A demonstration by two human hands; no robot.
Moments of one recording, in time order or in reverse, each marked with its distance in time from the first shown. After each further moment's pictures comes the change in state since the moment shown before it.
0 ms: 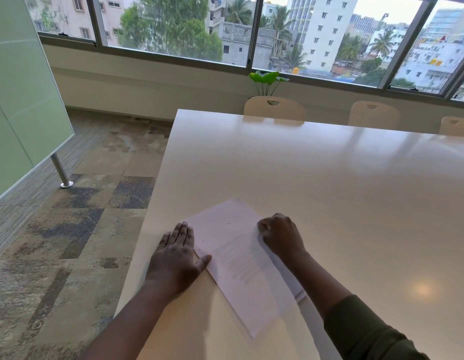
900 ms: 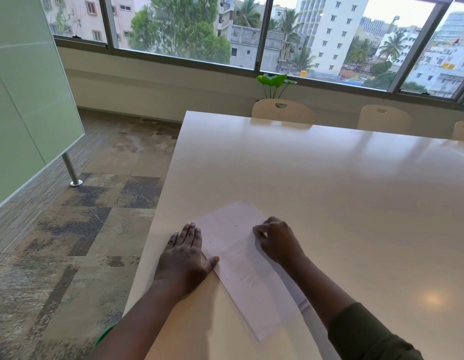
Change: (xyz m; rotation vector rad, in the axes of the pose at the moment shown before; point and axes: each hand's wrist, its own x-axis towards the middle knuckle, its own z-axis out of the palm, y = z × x) left_hand 0.000 0.000 0.003 -0.006 0.011 -0.001; right_hand 0.002 -0.008 0.019 0.102 -0.032 -0.213
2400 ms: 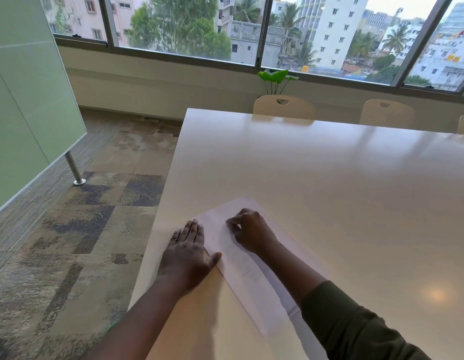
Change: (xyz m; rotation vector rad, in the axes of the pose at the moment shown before) left_hand 0.000 0.000 0.000 0.003 0.008 0.008; right_hand 0.026 -0.053 0.020 0.012 -0.117 -0.063
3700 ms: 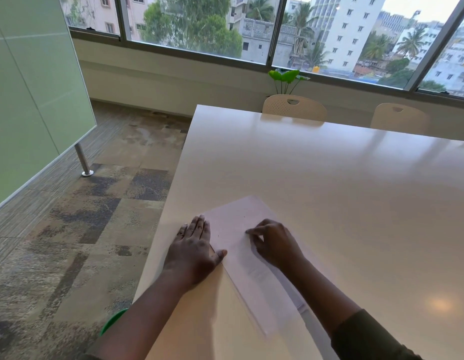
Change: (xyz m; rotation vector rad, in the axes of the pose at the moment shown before) left_hand -0.001 -0.001 0.000 -0.033 0.031 0.004; right_hand -0.039 0.018 -0.016 0.013 0.064 -0.046
